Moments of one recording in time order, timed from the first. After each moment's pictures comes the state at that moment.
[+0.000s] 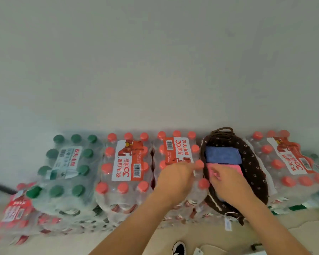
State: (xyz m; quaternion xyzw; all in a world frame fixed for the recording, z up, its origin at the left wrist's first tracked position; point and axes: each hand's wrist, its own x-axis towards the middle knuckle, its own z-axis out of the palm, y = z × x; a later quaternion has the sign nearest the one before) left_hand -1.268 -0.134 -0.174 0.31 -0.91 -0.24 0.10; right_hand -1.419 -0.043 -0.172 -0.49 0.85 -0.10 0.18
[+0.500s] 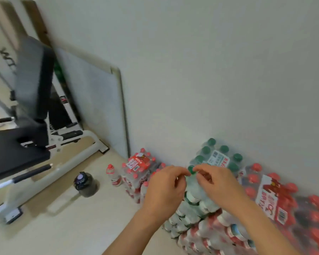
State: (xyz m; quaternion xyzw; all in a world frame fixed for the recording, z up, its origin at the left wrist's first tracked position) left_hand -0.869 -0.110 -0.122 0.64 -0.62 -0.23 0.39; right_hand -1.027 -0.163 -0.095 -0.80 0.54 -0.13 0.25
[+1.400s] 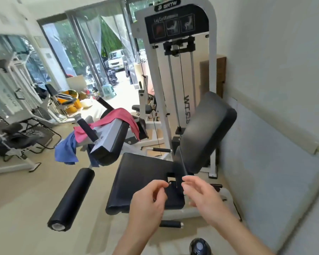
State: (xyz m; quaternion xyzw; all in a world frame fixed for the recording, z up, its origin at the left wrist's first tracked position) left_hand -0.402 -0.137 -0.067 0.87 -0.21 0.02 0.45; right_hand -0.450 -0.296 -0.094 -0.75 0.15 -0.08 0.63
